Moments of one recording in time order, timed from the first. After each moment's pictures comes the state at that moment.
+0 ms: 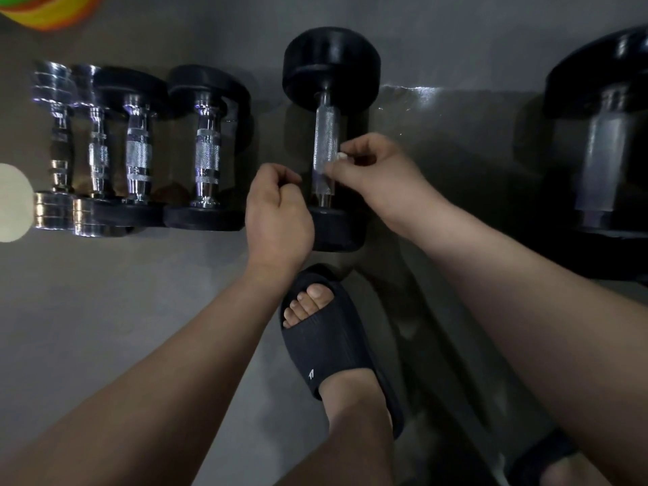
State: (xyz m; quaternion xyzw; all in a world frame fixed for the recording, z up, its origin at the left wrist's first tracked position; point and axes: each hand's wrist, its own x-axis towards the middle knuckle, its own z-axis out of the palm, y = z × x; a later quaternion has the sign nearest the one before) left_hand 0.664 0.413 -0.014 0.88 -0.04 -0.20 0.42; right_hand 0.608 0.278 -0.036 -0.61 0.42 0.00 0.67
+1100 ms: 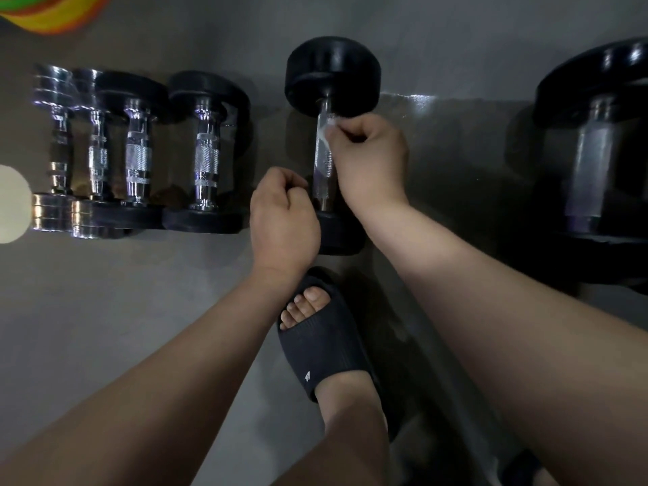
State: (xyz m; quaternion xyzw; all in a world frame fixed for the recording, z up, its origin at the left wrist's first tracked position) left_hand 0.658 0.407 -0.011 0.90 -0.07 -0.19 0.39; right_hand 0.641 0.291 -0.023 -0.63 0.50 -0.17 0.57
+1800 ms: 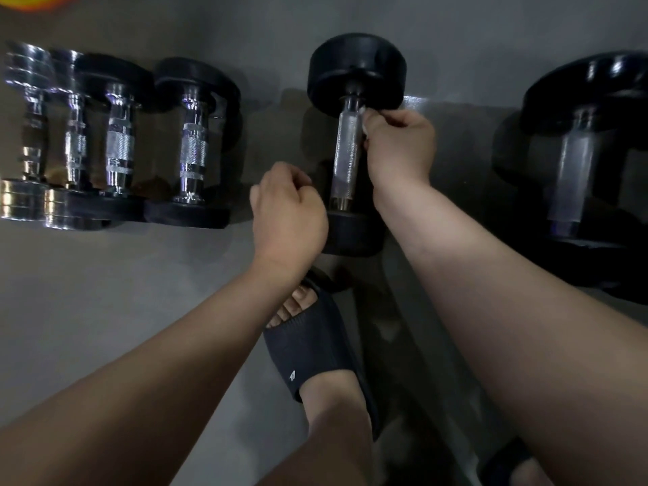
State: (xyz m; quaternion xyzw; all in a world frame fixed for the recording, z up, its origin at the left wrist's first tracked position) left_hand 0.648 0.391 -0.003 0.92 -0.09 -0.20 0.34; right_hand 0.634 0.254 -0.035 -0.49 0.59 -0.17 0.62
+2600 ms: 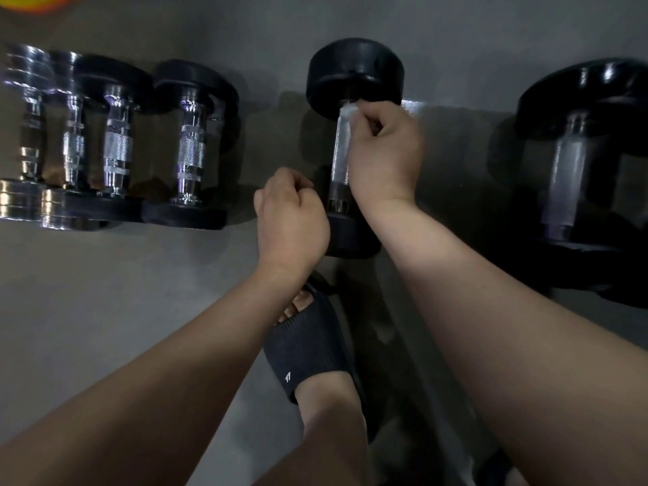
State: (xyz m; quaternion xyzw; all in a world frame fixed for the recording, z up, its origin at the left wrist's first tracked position) left_hand 0.642 0.387 -0.007 0.90 -0.06 -0.22 0.36; right_hand 0.631 0.265 -0.036 -0.71 0.47 -0.23 0.47
